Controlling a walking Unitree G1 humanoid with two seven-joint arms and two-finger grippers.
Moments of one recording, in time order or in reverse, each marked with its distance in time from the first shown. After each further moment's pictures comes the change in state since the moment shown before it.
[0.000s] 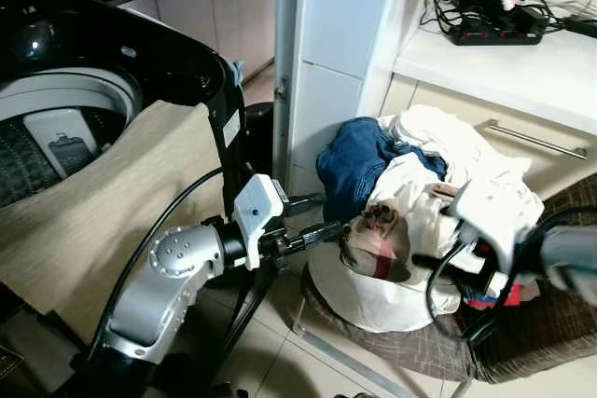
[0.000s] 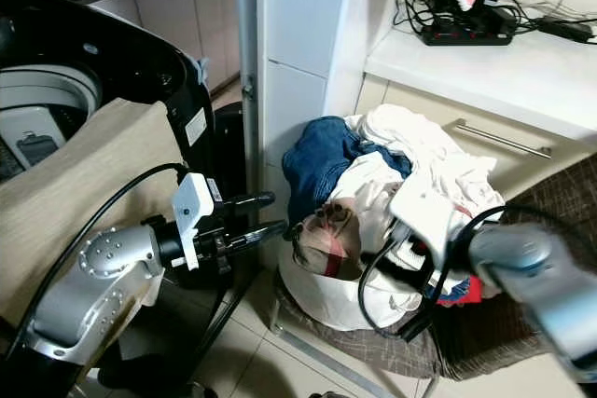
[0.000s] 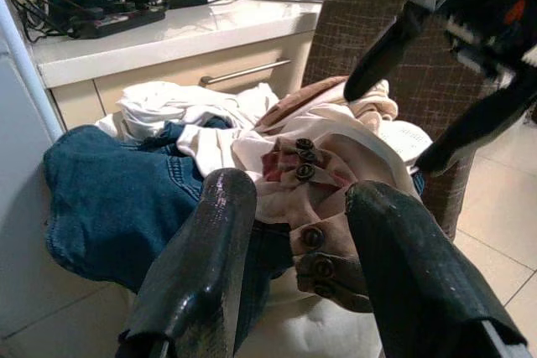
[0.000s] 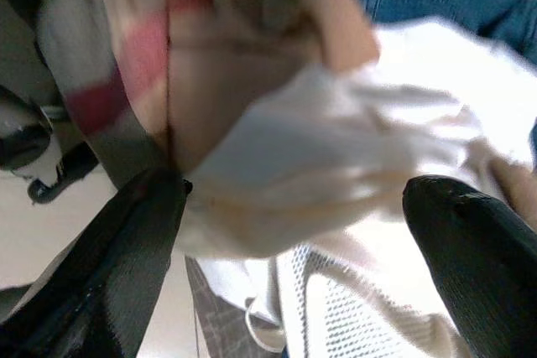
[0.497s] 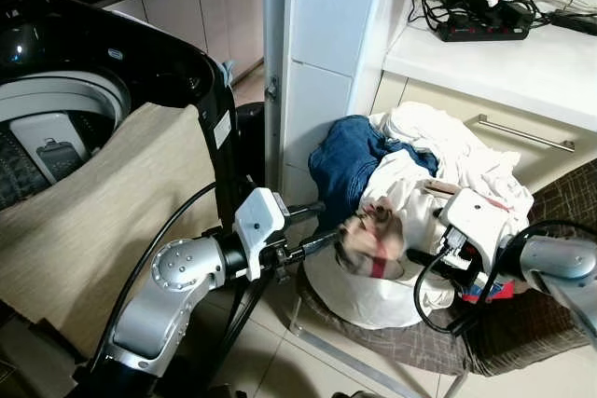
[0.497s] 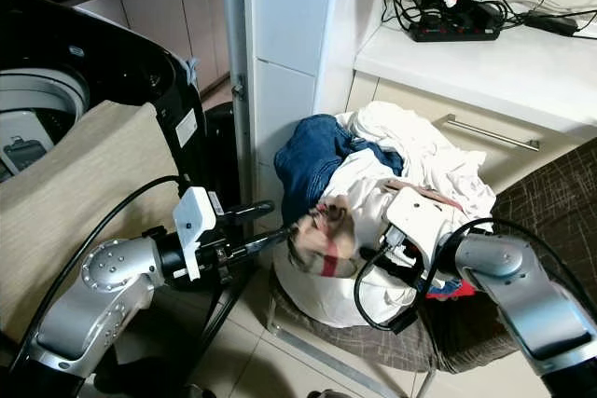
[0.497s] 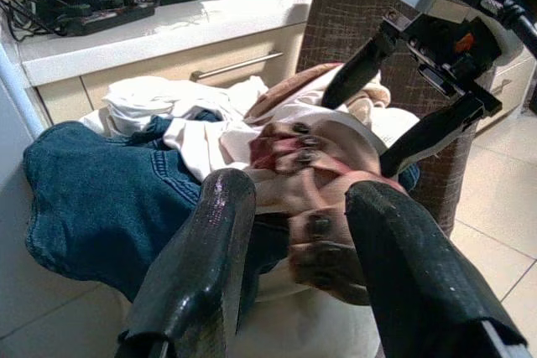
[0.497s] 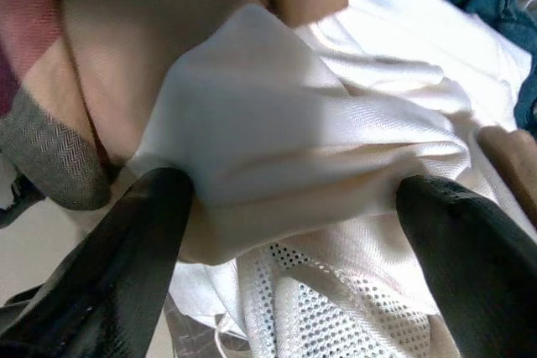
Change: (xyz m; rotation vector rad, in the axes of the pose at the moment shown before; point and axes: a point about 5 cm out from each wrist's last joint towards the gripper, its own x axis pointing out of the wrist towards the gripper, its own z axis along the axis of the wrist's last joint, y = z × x) left arm -0.002 -0.006 -0.010 0.027 0.008 0.015; right arm 0.027 -0.006 -0.022 -0.010 -0.061 -0.059
